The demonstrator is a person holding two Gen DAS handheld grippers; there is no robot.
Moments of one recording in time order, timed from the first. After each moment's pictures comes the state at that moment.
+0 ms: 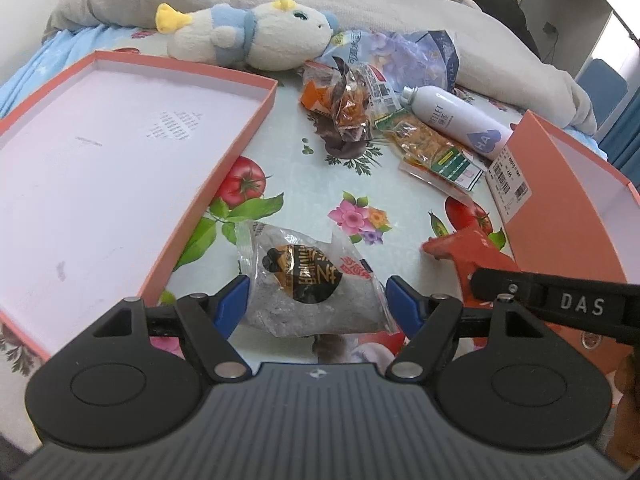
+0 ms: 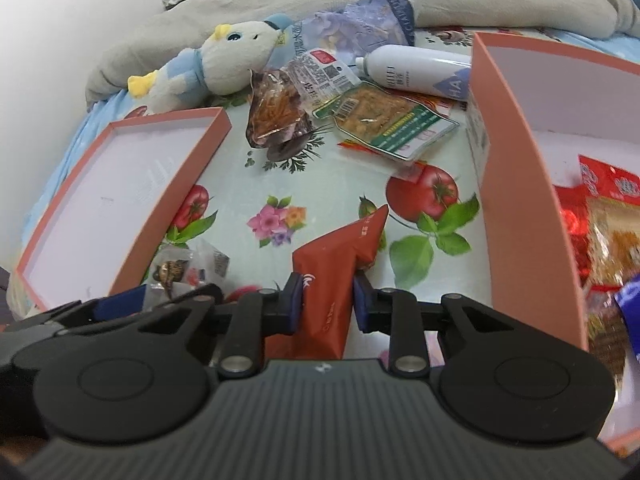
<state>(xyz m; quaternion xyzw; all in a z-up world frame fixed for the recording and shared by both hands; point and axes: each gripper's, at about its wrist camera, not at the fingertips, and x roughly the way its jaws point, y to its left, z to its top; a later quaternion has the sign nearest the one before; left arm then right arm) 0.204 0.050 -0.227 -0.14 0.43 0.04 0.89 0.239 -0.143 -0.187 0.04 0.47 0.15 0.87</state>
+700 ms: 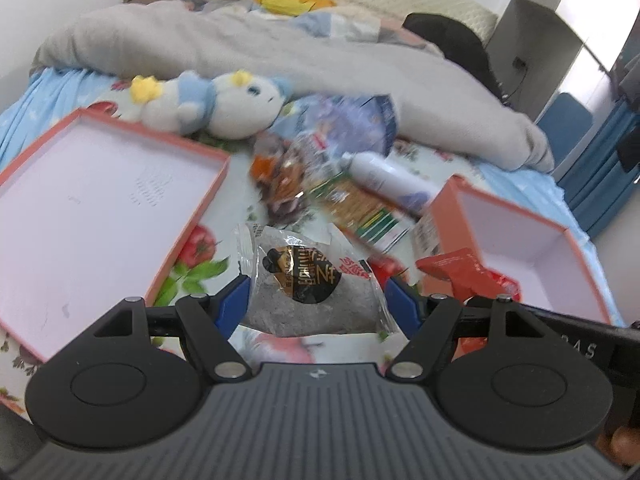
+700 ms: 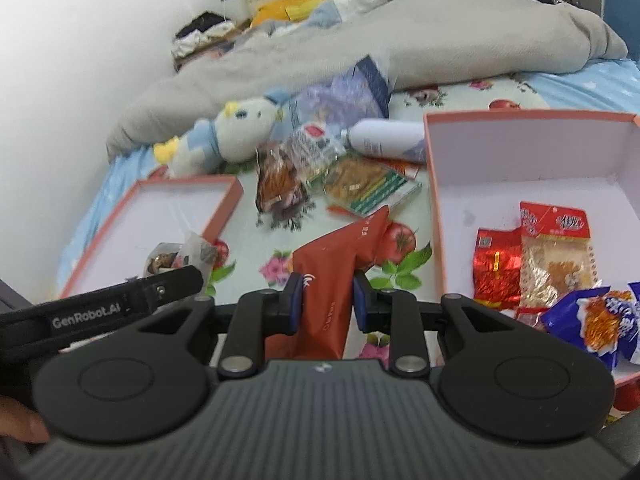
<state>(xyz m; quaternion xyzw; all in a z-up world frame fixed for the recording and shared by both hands) 0.196 0.022 -0.121 -0.17 0.39 0.01 0.91 0.215 -0.196 -0.102 0.08 0.41 0.17 0.89</state>
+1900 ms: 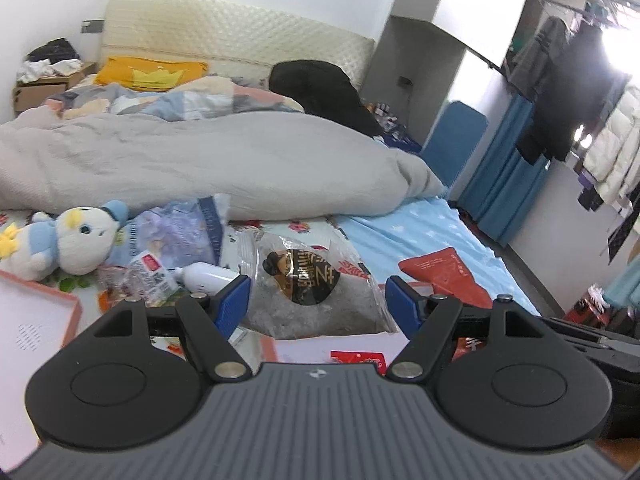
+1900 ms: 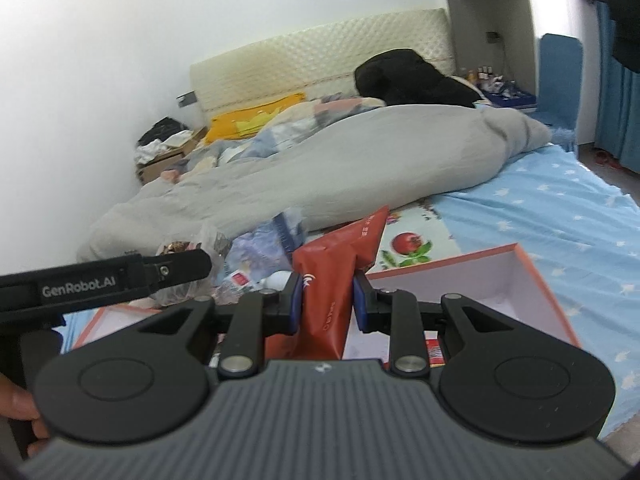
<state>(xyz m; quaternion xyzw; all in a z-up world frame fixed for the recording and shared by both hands) 0.261 -0.128 0.019 -0.11 0.31 -0.13 0.94 0.223 -0.323 0.001 0.10 0.29 0.08 0.95</state>
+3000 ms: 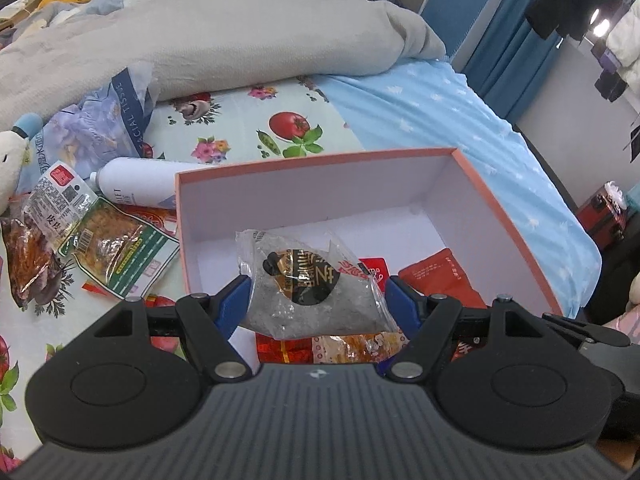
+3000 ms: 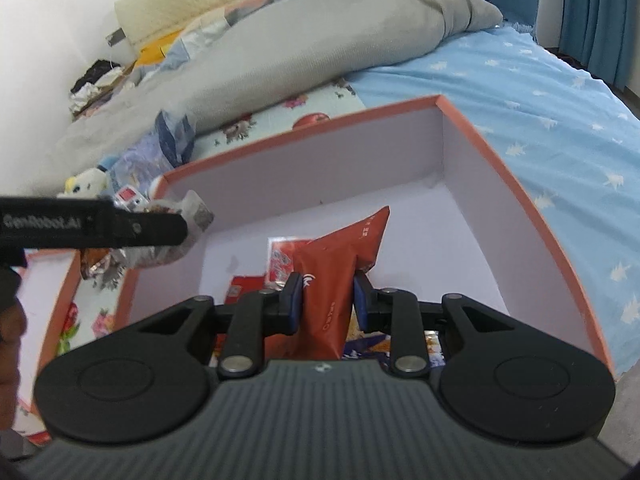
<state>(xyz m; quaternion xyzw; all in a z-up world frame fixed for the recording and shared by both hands) 0.370 -0.232 -0.124 -0.04 0.47 -0.17 0.87 0.268 -0.403 -0.143 0.11 0.42 0.03 0.90</state>
